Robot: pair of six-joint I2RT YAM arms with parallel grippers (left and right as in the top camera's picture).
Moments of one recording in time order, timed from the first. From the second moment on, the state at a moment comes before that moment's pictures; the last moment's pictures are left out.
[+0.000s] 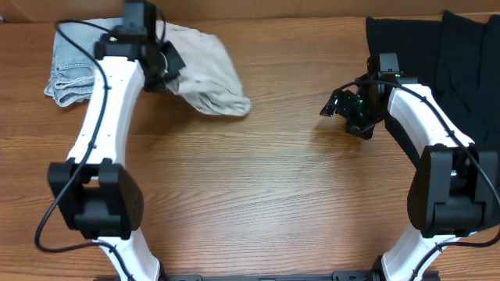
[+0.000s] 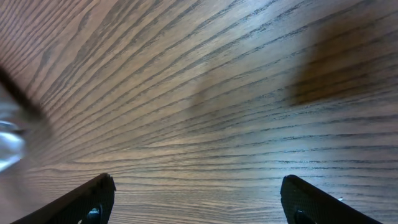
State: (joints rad) left arm -0.04 1.96 1.88 -1.00 0.09 -0.62; right arm 0.01 1.93 1.40 -0.86 -0.38 0.47
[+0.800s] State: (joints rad) left arm 0.10 1.93 2.29 -0.91 -0.30 -0.54; right arm 0.01 1.93 1.40 -0.88 -0.38 0.47
